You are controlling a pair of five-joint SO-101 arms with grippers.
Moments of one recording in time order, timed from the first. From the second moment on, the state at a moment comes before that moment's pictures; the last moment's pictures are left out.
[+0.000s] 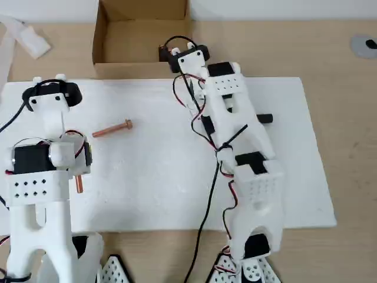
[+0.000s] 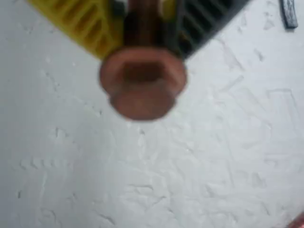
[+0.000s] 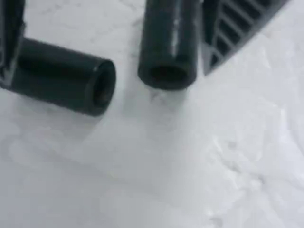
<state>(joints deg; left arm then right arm) -10.7 -43.0 33.8 84.9 -10.1 -16.2 35.4 -22.0 80.2 1.6</state>
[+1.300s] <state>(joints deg) -10.7 -56.0 37.9 85.0 -11.7 -22.6 42.9 -27.6 89.7 2.9</state>
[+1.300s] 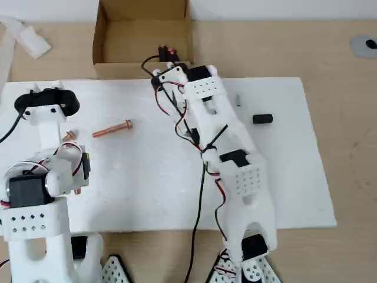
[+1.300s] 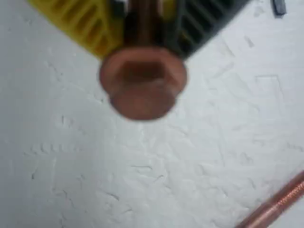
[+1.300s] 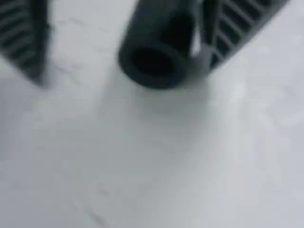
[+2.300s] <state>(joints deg) -10.7 -58.3 38.0 86.8 -11.7 -24.7 42.9 -27.7 94.9 5.1</state>
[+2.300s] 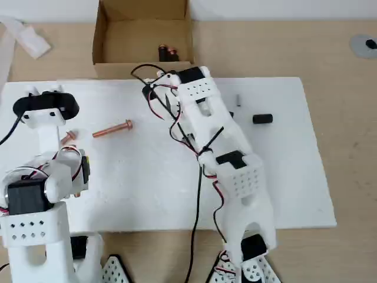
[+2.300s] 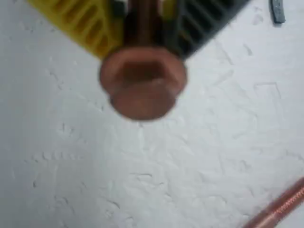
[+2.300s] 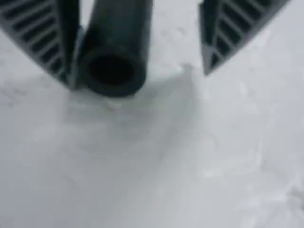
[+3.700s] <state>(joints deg) -10.7 -58.3 38.0 87.5 -11.7 -22.1 42.9 -27.7 98.9 5.1</state>
